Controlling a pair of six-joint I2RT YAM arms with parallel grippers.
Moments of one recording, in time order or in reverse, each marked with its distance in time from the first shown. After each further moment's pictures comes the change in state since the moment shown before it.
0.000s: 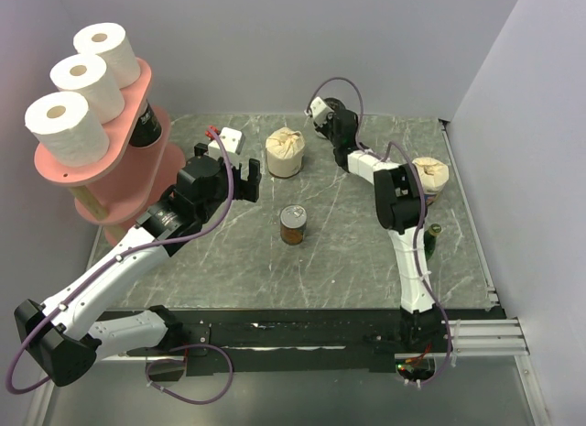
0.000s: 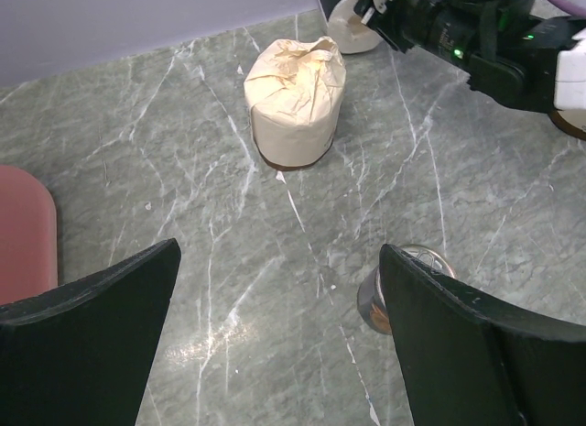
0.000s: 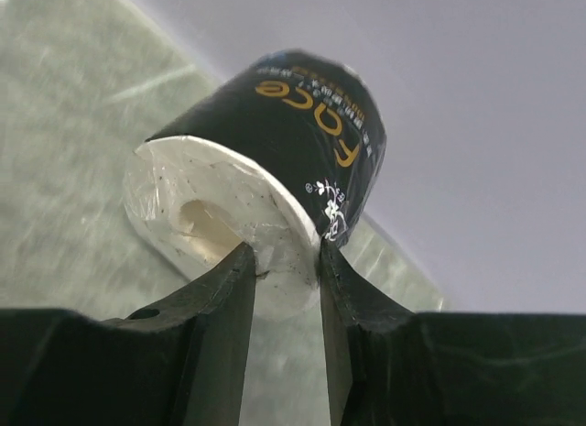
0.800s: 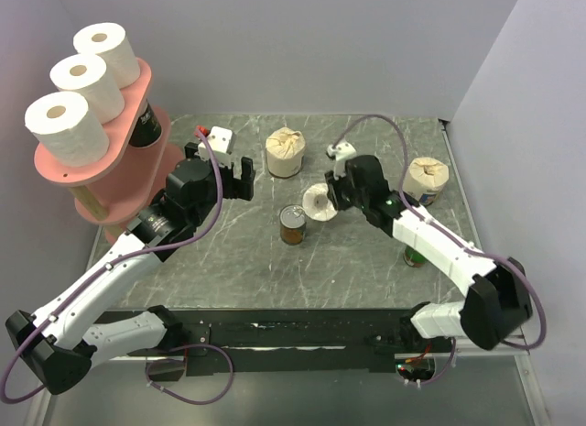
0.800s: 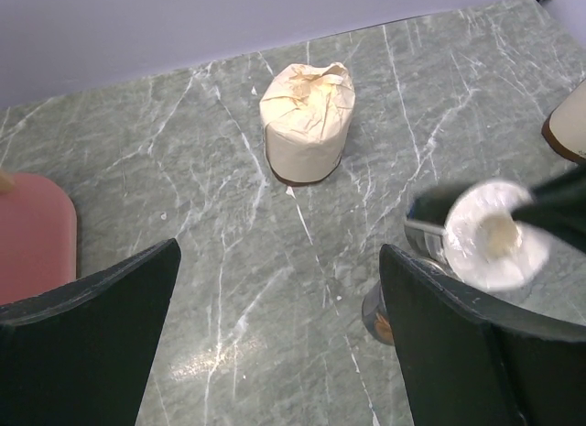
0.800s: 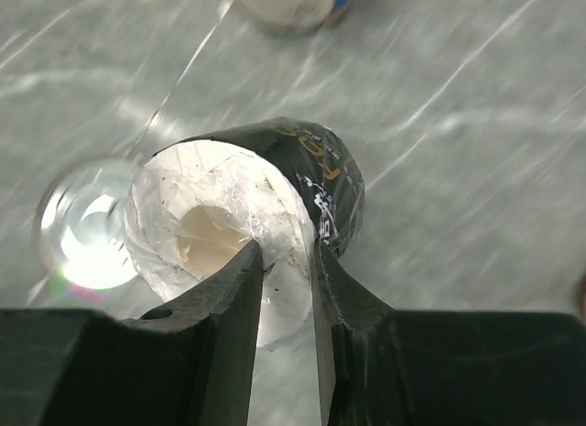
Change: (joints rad) left arm 0.000 -0.053 -0.001 0.001 -0.031 0.007; right arm 0.236 -1.096 -0.821 -0.610 -0.042 0.657
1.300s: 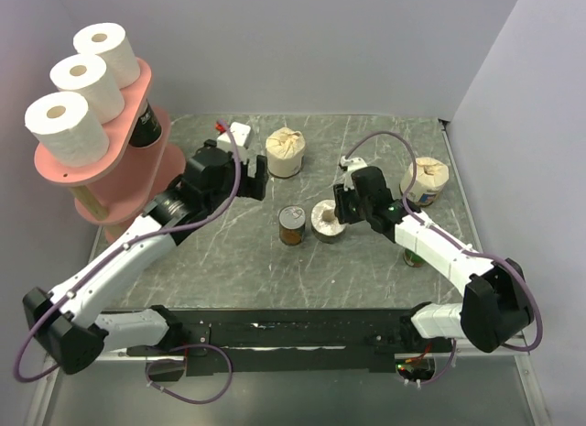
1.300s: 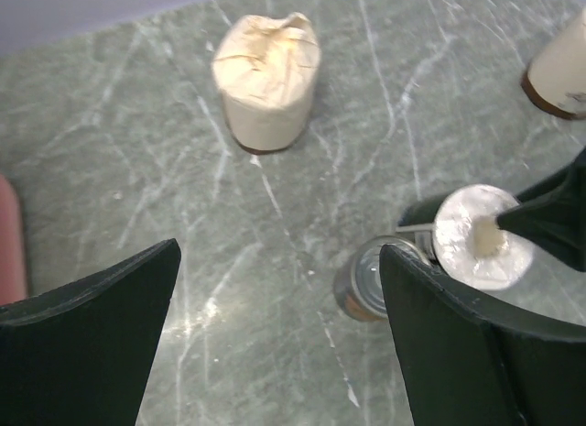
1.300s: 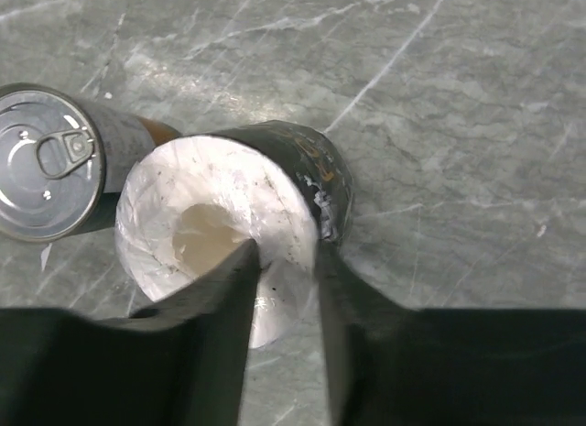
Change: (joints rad) left arm 0.000 0.103 0.062 -0.068 0.073 -0.039; right arm -0.041 -0.057 -0.150 -0.076 -0.021 0.213
